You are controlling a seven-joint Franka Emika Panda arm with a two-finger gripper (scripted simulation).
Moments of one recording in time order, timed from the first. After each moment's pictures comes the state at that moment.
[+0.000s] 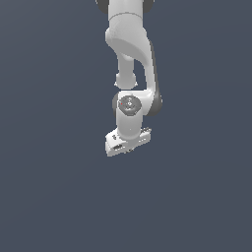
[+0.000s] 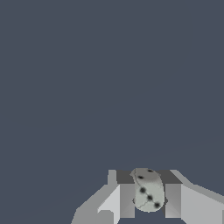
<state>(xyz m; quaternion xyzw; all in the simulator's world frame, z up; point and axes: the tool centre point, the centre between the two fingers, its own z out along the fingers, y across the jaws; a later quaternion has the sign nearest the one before) 0.020 0.011 0.067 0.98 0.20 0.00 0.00</state>
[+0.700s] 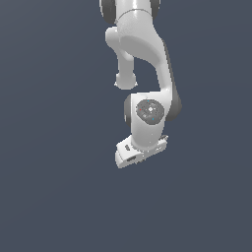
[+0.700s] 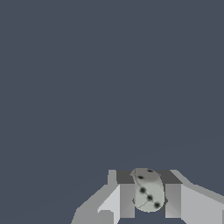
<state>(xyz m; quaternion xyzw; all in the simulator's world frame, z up) 0.082 0.058 0.104 0.98 0.20 0.00 0.00</state>
